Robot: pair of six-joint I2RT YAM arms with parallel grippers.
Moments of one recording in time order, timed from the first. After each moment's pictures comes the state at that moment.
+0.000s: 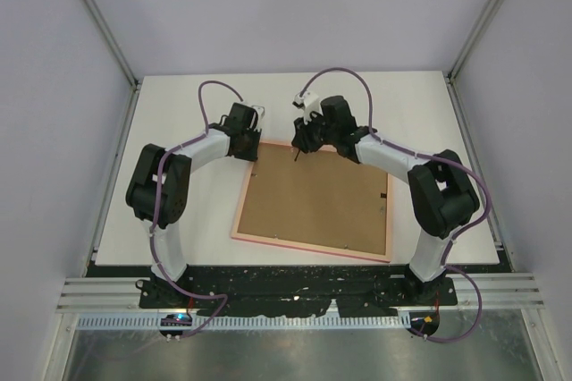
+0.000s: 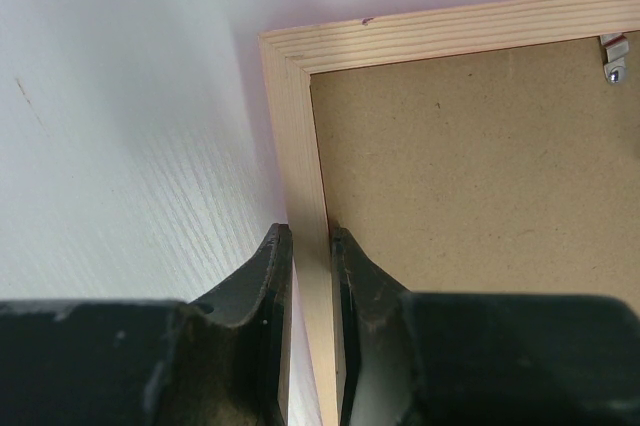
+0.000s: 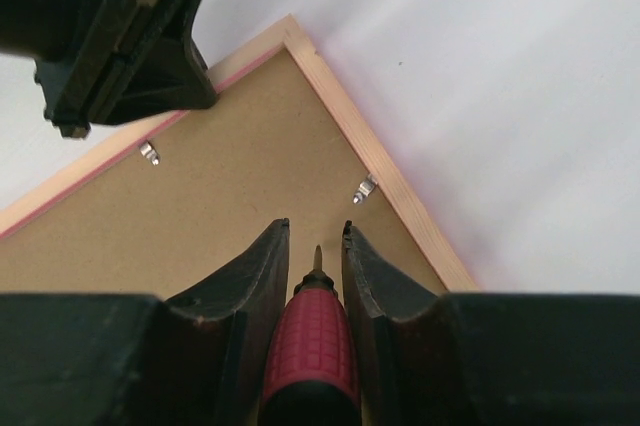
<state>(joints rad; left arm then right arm) -0.40 1.92 1.28 -0.33 0.01 -0.13 0.52 1.80 1.21 0.03 -0.34 -0.07</state>
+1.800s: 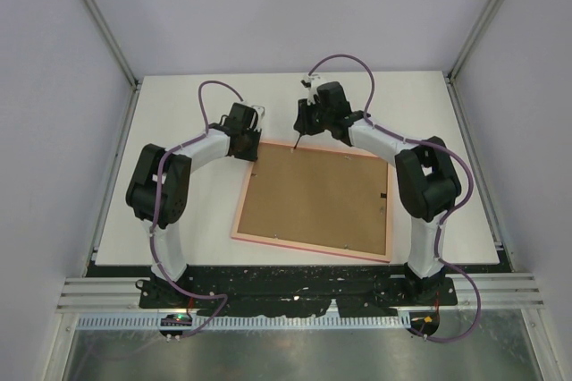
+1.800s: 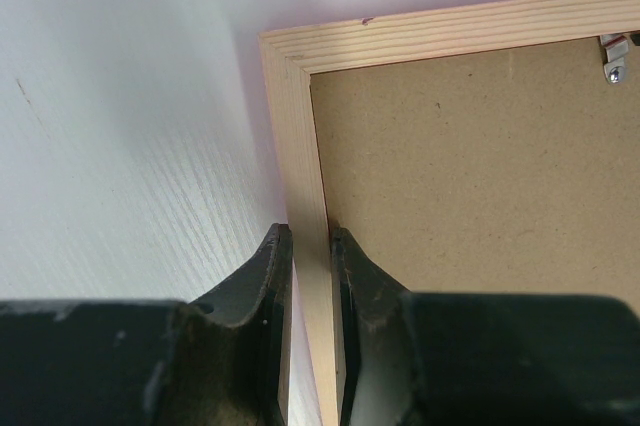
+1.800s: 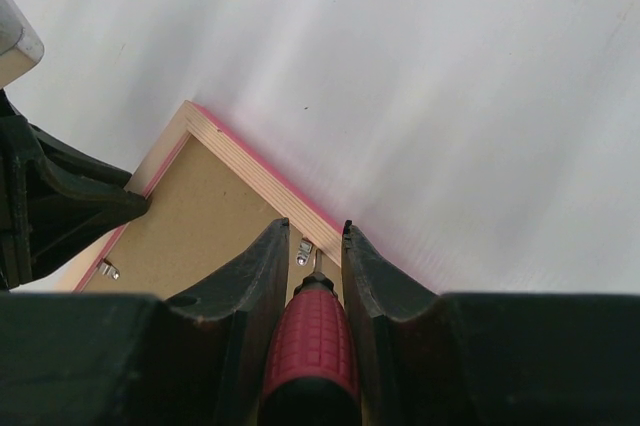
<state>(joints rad) -0.40 1.92 1.28 -0.33 0.01 -0.13 0.49 1.97 1.44 -0.06 -0.18 0.19</state>
